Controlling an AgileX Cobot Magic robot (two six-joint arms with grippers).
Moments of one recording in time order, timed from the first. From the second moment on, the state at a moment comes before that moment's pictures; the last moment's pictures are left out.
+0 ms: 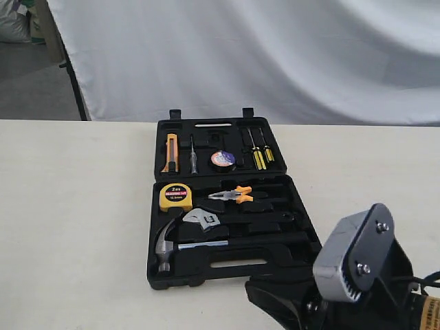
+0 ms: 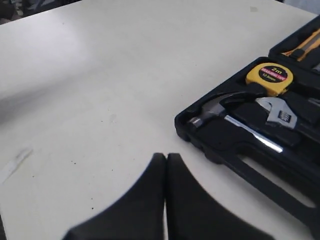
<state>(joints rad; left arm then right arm) 0.13 0.00 -0.01 0.02 0.10 -0.31 0.94 1.07 -0.29 -0.55 -0.30 0.57</state>
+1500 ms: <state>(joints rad) 0.13 0.00 -0.01 0.02 0.10 -0.31 0.60 0.01 0.00 0.03 0.01 0.25</state>
